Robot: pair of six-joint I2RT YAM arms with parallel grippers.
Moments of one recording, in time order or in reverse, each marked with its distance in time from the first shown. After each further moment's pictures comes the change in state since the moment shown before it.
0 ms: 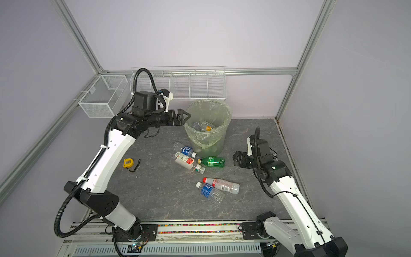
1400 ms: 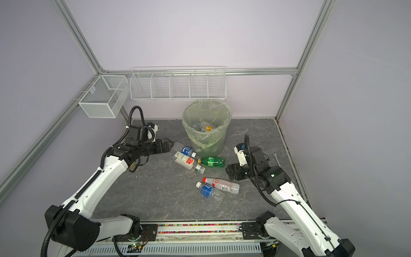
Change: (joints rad) left arm 0.161 -0.332 -0.769 0.213 -0.069 -0.061; right arm 0.180 -0.054 -0.041 -0.106 -0.047 -0.174
